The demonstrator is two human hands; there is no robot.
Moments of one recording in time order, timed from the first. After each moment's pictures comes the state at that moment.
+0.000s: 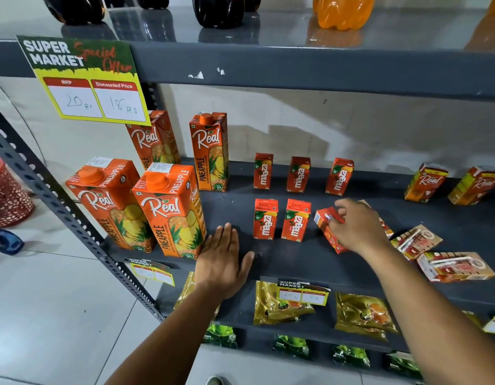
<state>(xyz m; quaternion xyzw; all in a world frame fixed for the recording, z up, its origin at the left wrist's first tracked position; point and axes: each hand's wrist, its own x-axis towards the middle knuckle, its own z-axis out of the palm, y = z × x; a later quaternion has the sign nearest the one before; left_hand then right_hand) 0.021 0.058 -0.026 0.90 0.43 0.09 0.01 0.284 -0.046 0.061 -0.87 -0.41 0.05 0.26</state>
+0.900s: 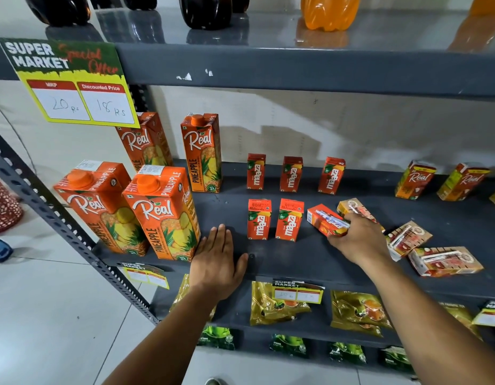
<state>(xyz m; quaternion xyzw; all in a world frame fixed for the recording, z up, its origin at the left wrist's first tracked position) 0.022 0.058 -0.025 0.90 0.44 0.09 0.02 0.294 -0.068 0.036 -0.91 -0.37 0.04 0.17</state>
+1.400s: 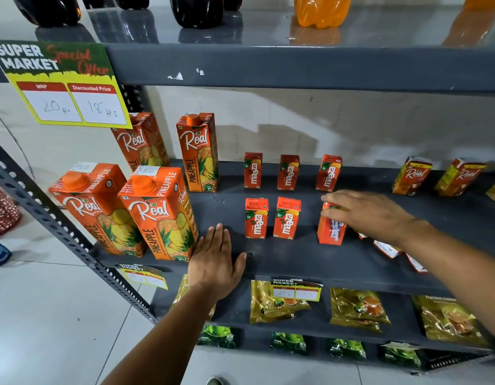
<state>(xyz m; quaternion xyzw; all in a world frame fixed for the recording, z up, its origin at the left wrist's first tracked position) 0.023 0.058 -0.025 0.89 0.44 0.08 0.01 0.330 -0.075 0.099 -0.66 -0.74 -0.10 -0.07</state>
